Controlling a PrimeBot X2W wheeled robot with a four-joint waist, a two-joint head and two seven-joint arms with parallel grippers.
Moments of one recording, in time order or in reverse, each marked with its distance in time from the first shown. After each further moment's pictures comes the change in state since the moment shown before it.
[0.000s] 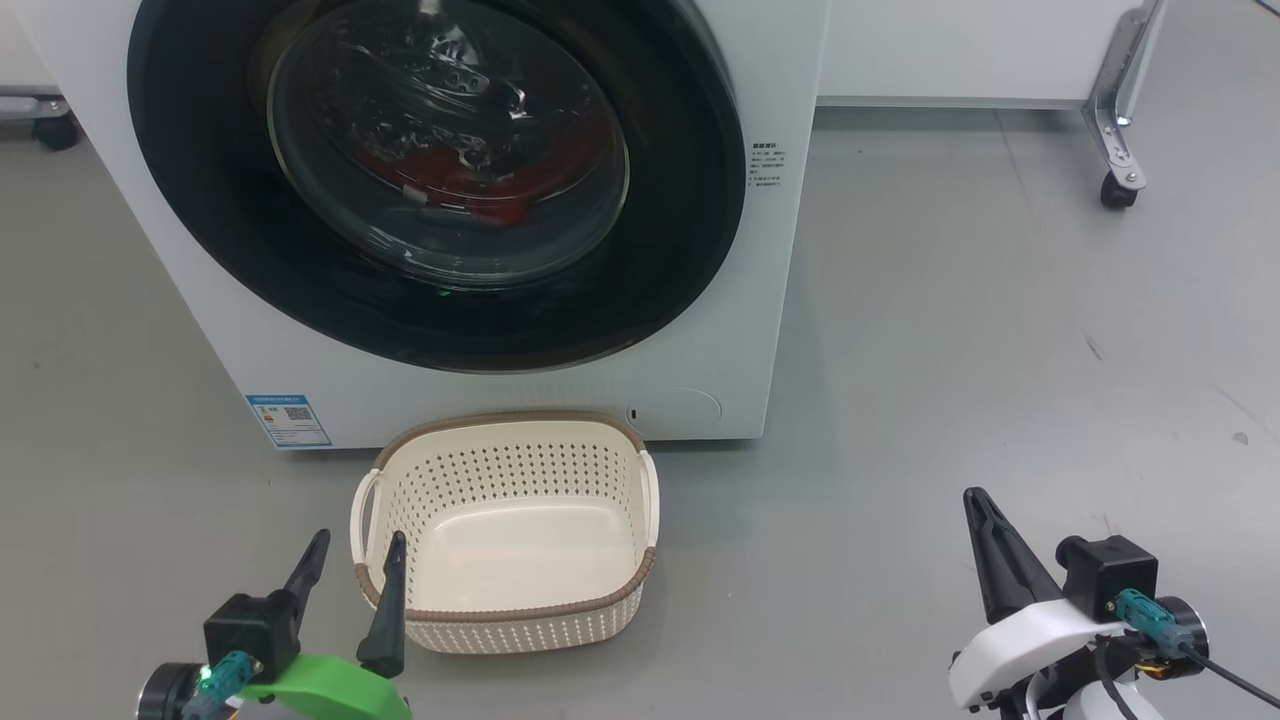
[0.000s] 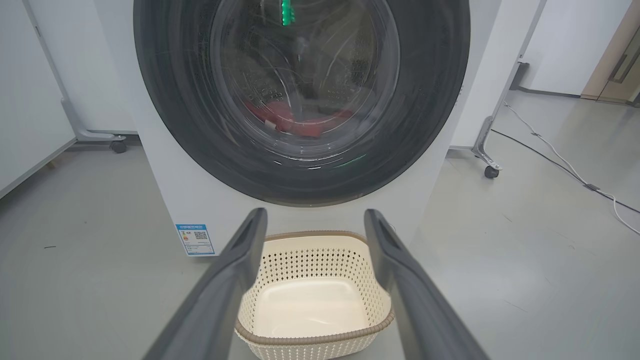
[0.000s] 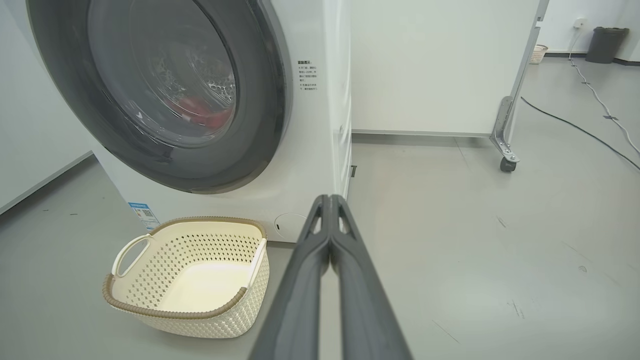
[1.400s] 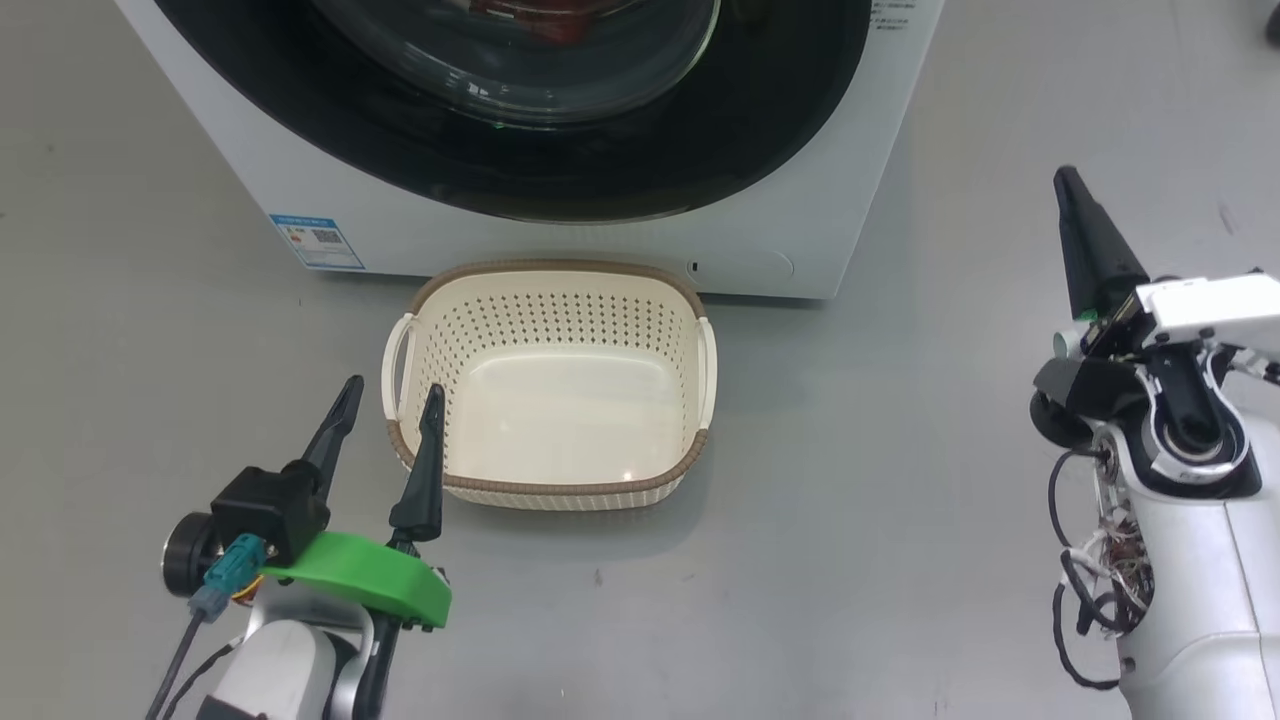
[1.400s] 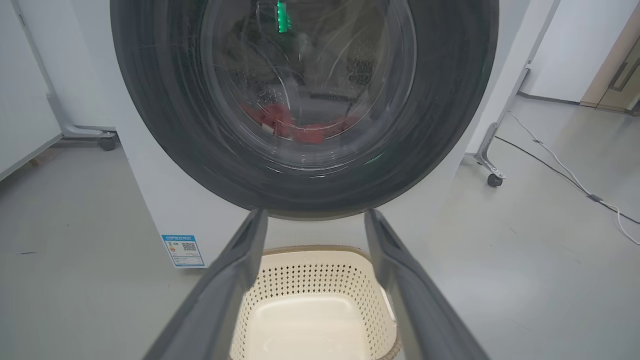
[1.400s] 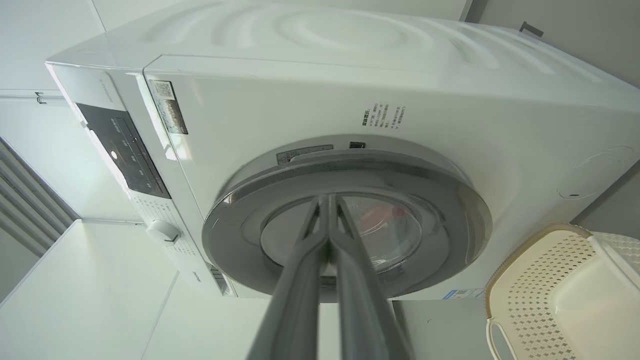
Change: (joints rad) left arm -0.174 -0.025 -0.031 -0.084 0.006 -0.022 0.000; right arm -0.399 0.135 -0.353 -0.110 1.197 0.135 0.394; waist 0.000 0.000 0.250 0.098
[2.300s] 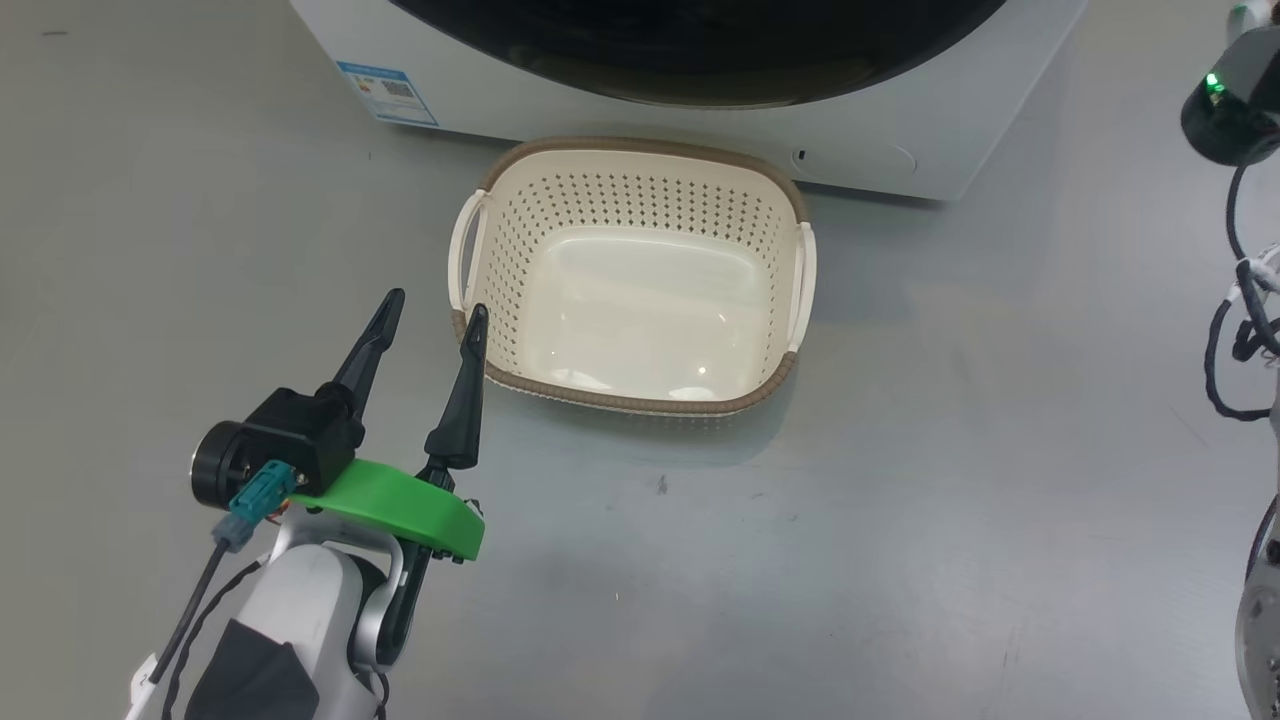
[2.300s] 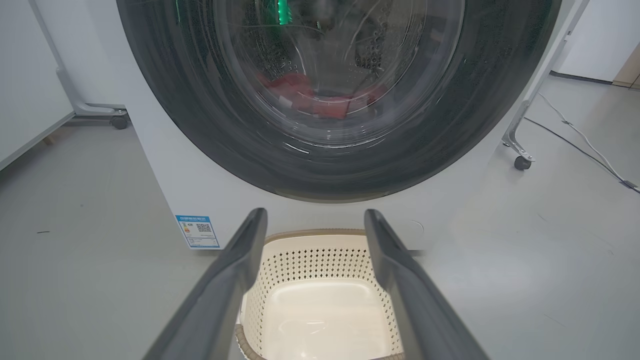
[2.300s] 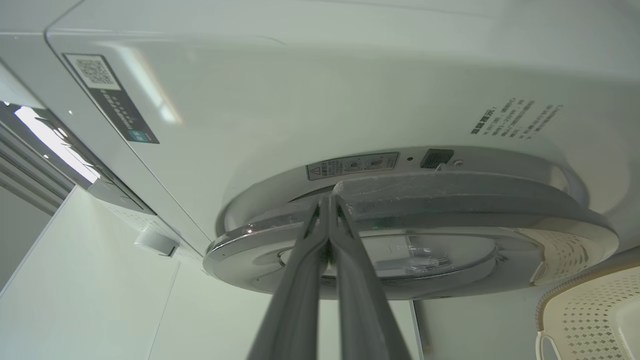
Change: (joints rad) left arm -0.127 -0.031 -0.035 0.013 0.020 -0.024 -0.001; right arm -0.462 -0.144 -0.012 0.109 0.032 -0.155 0.163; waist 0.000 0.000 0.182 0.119
